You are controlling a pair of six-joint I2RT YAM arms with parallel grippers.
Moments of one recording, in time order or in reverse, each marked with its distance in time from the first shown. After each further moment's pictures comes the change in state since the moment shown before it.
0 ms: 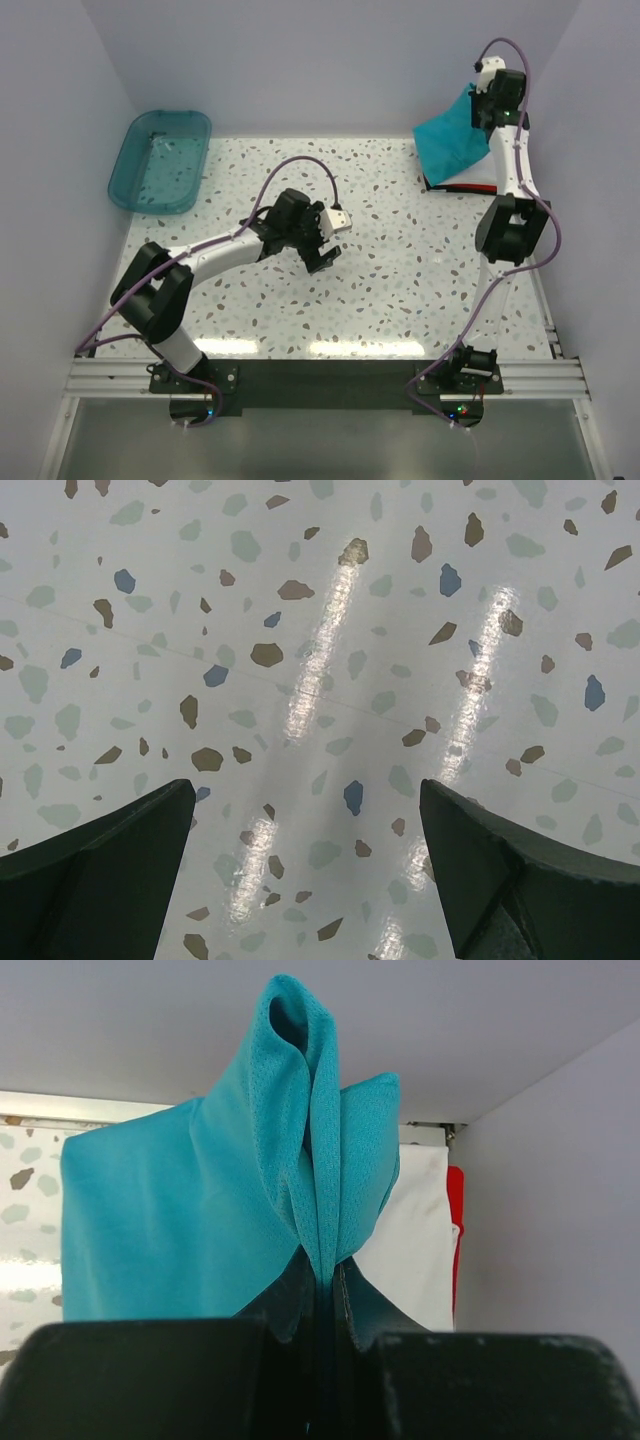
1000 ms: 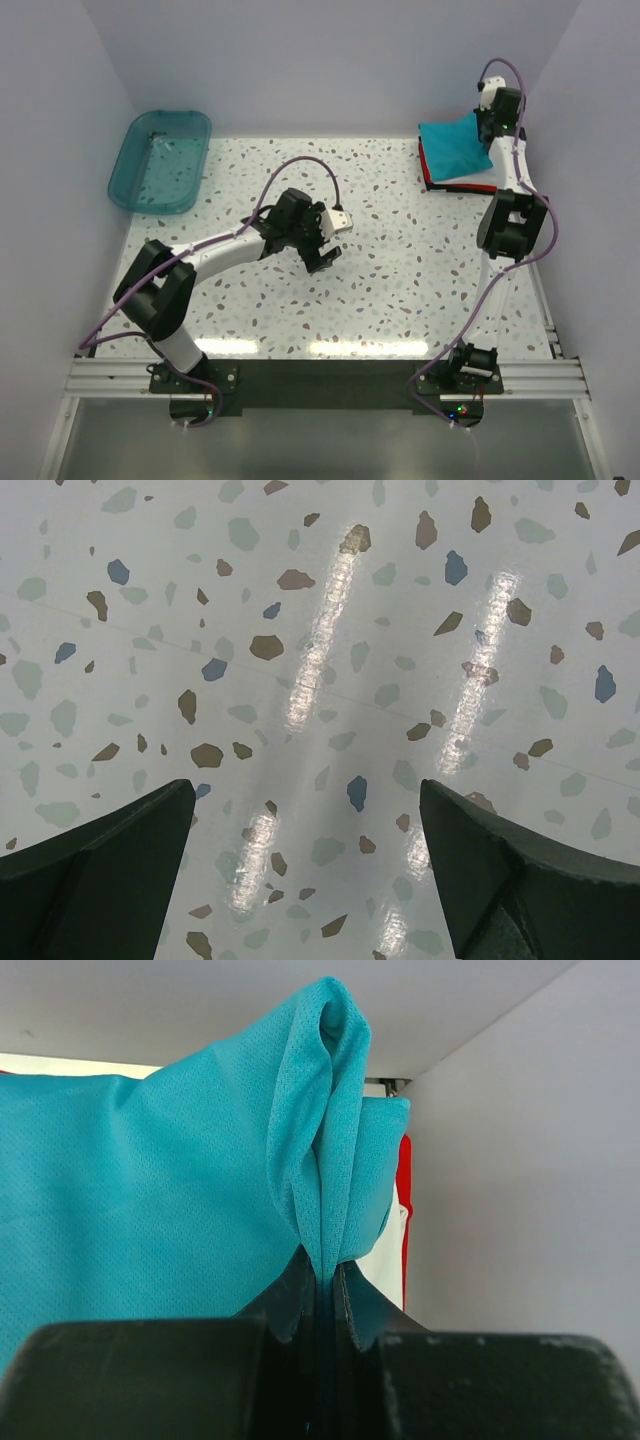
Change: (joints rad) left arm 0.000 0.022 0.024 -0.028 -0.008 0.023; right arm -0.054 0.100 -0.063 0.136 0.092 -0.102
